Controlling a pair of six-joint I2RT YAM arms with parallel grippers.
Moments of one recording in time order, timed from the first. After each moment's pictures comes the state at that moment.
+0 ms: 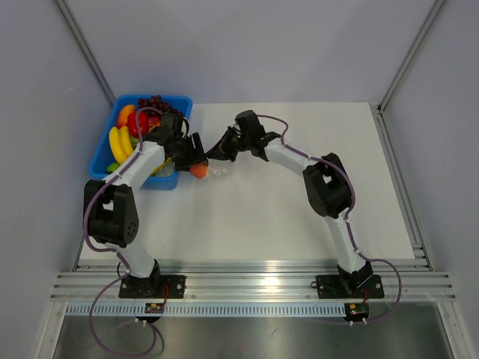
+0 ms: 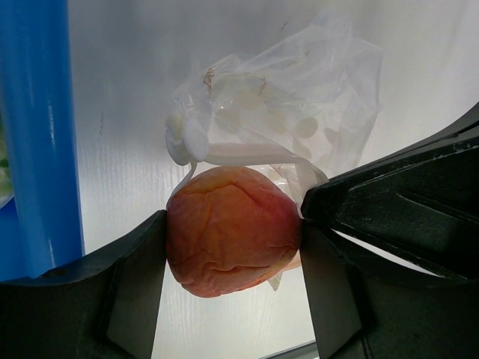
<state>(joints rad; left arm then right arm) -0.21 1.70 1.33 -0.64 0.21 -0.47 0.63 2.26 1.81 -0.12 -0.58 1.30</state>
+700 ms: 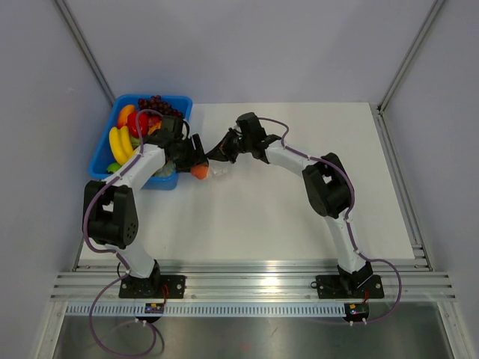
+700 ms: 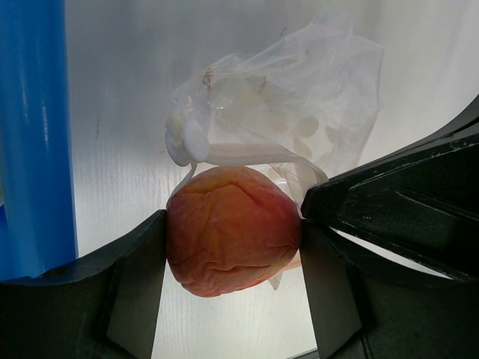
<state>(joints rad) -0.22 1.68 1.28 -0.58 0.21 -0.50 0.63 2.26 1.77 -0.07 -0.59 1.33</state>
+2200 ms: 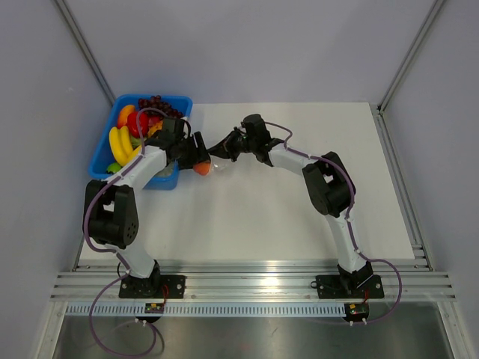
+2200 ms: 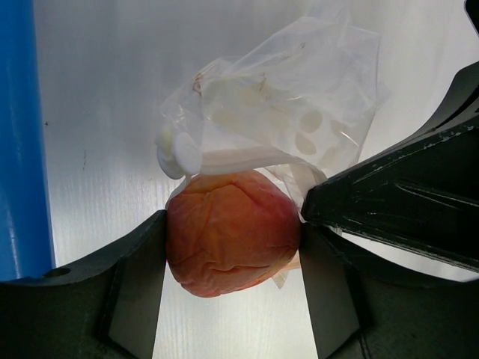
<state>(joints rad) -0.23 1.69 1.25 -0.47 0.21 -0.50 0.60 2.26 1.68 0.14 -0.63 1.51</state>
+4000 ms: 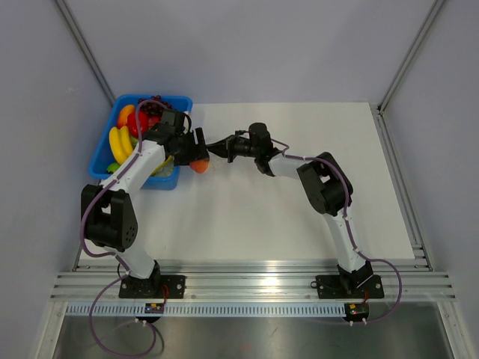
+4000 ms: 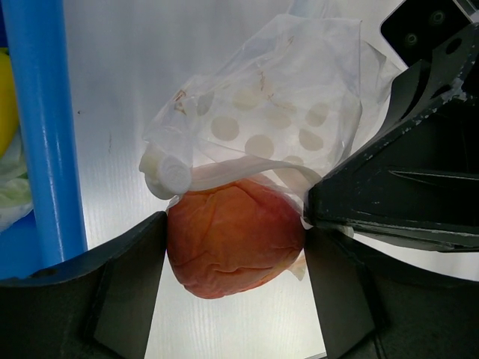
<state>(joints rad) -0.25 1.66 1.37 -0.64 0.15 -0.43 0.60 2.29 1.54 0.63 -0.73 2.01</state>
